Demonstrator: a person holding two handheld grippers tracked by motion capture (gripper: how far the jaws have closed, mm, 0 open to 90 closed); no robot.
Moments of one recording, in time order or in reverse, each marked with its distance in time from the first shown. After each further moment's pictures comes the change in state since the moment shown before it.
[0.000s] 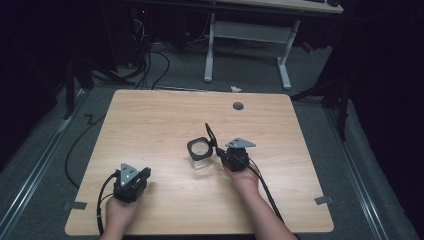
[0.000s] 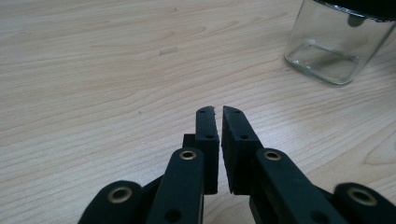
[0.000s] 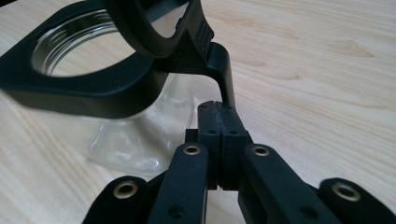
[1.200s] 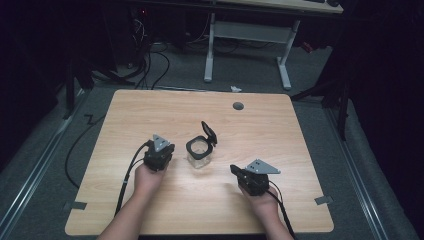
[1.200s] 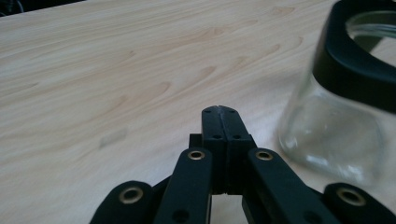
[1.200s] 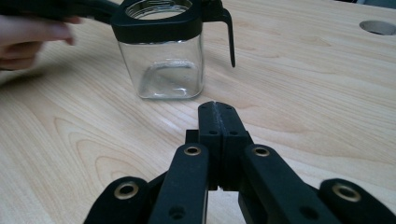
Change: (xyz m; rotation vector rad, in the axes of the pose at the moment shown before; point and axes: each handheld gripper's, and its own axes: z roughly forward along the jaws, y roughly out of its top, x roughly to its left) left arm -0.045 0.002 0.122 0.068 -0.048 0.047; right arm 0.010 -0.047 -0.081 -0.097 -0.002 -0.035
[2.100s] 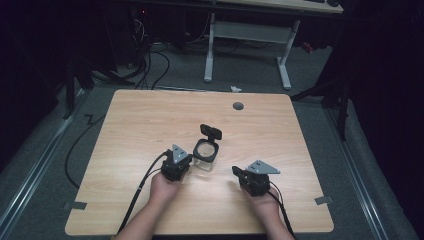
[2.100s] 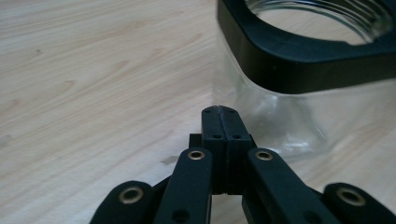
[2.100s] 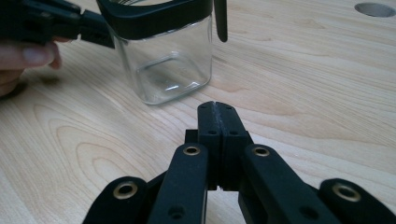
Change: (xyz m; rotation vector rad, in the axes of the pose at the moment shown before) left arm -0.049 -0.040 -0.024 0.041 -0.117 0.023; right arm -0.007 -0.008 0.005 0.039 -0.024 0.006
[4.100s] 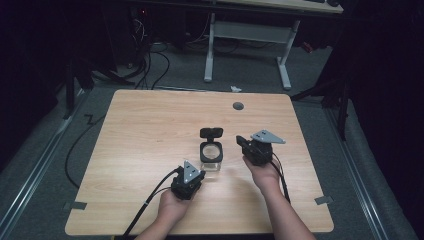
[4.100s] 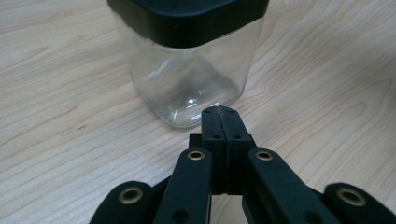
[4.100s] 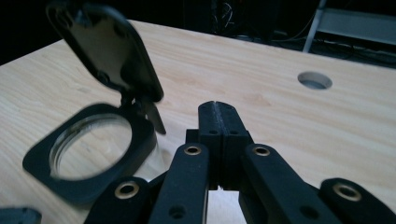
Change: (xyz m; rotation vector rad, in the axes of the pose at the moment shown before) left arm -0.046 -0.025 -0.030 0.036 -0.085 -0.022; right arm -0.036 0.078 0.016 -0.100 -0.078 0.048
